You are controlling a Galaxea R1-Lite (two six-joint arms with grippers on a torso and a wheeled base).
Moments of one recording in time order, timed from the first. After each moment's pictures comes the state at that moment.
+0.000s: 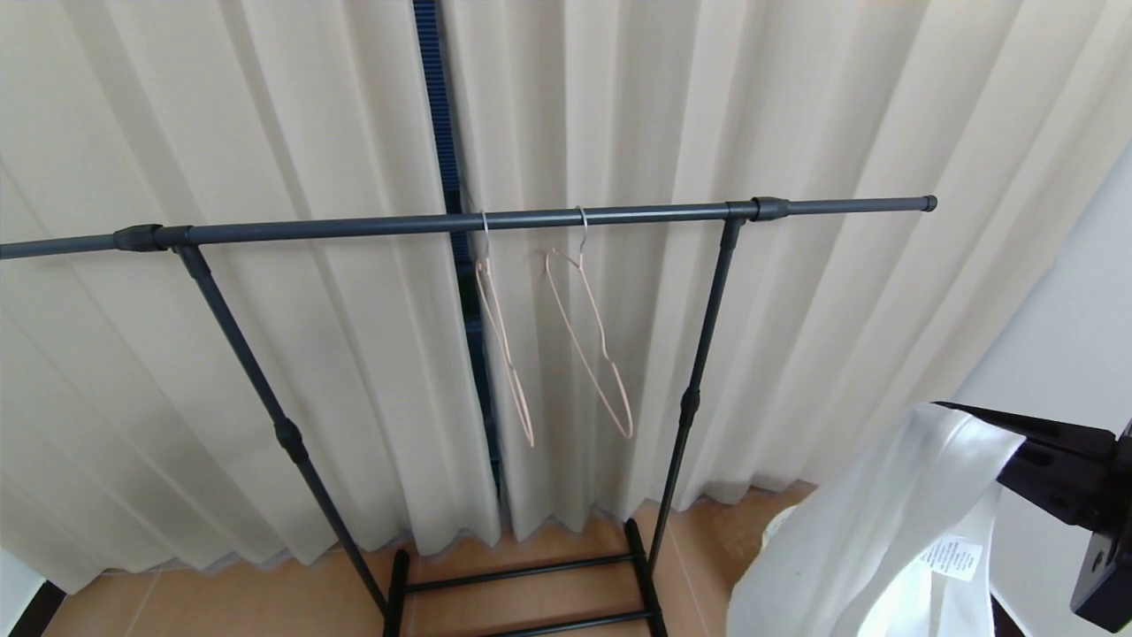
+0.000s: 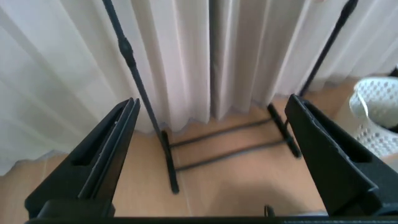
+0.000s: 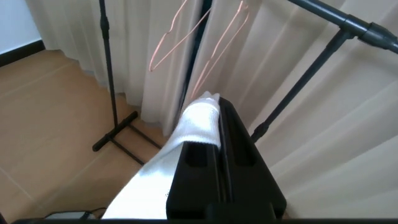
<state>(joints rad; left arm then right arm) 0.00 0.17 -0.01 0.02 -0.09 0.11 0.65 1.02 -0.55 -0.31 0.01 -0.22</state>
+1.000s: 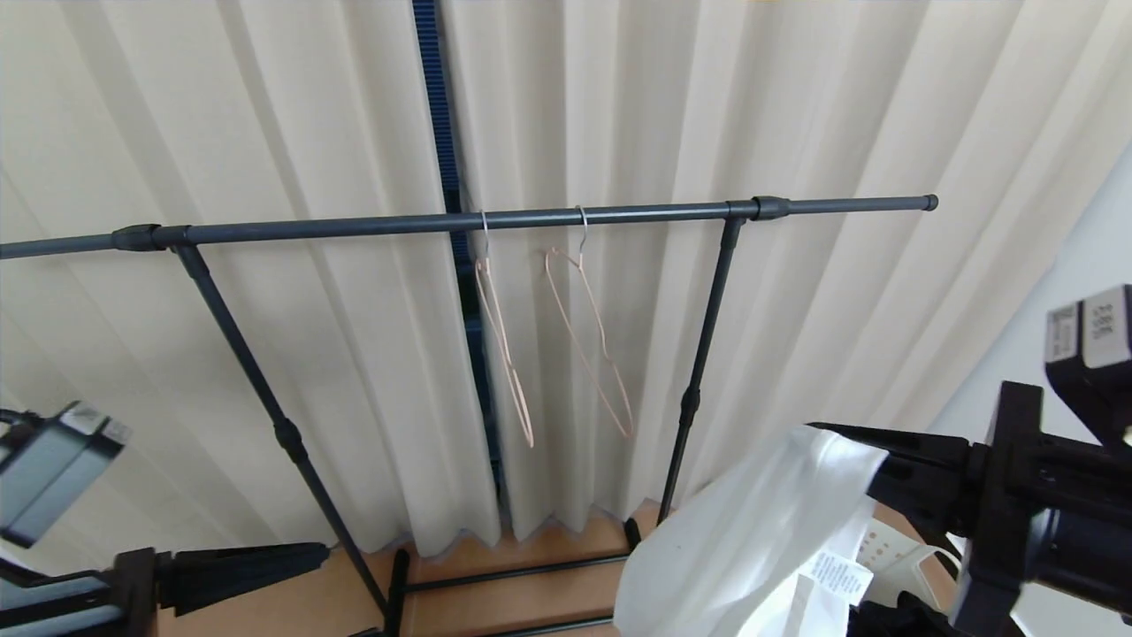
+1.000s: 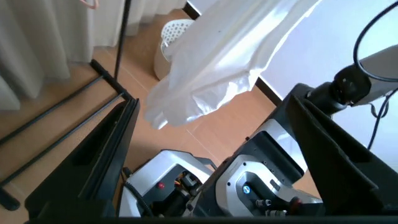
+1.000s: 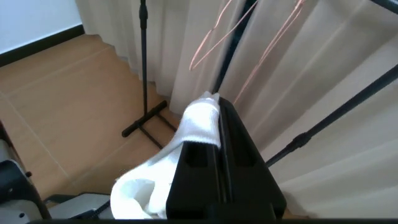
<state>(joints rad) -0.62 0.99 -0.49 -0.10 -0.29 -0.26 0.81 1.21 -0.64 -0.32 -0.03 -0.19</state>
